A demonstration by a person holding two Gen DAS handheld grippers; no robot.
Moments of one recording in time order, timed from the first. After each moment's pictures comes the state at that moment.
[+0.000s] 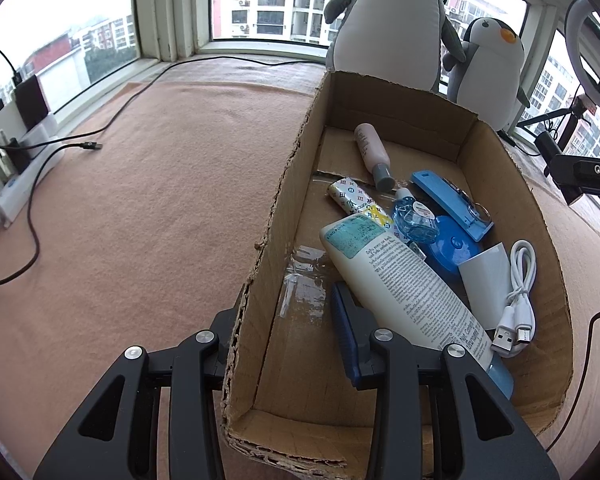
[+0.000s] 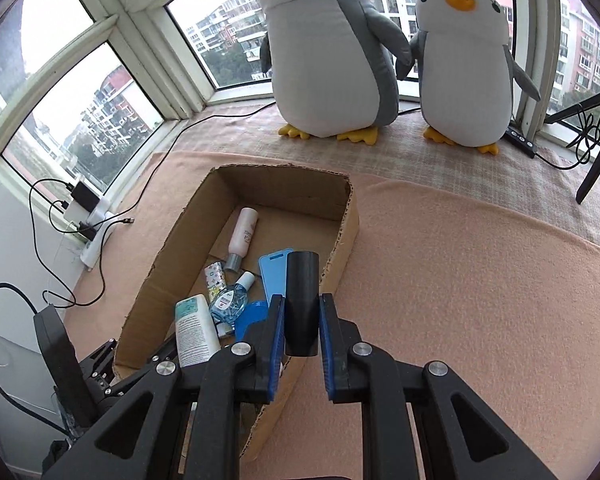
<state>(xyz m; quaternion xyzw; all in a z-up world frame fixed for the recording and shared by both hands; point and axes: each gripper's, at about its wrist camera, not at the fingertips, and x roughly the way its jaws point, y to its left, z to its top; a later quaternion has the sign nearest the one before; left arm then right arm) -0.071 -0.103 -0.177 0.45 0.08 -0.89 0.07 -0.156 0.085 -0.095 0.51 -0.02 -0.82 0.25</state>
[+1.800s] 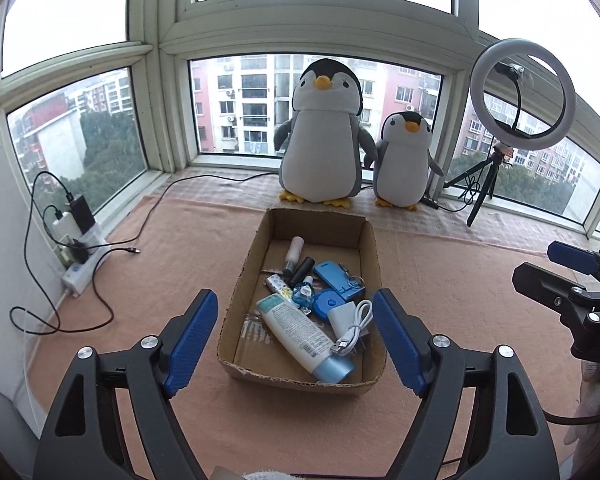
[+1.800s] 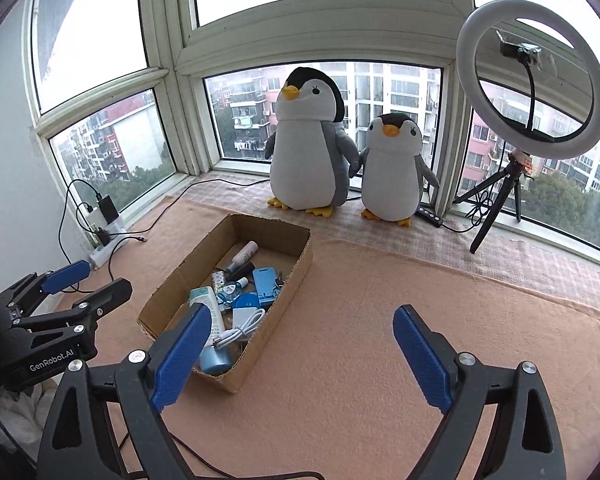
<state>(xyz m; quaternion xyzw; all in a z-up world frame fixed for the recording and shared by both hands) 0.013 -0.043 -0.022 0.34 0.04 -0.94 0.05 -0.010 0.149 0.003 0.35 0.04 -0.92 0.19</state>
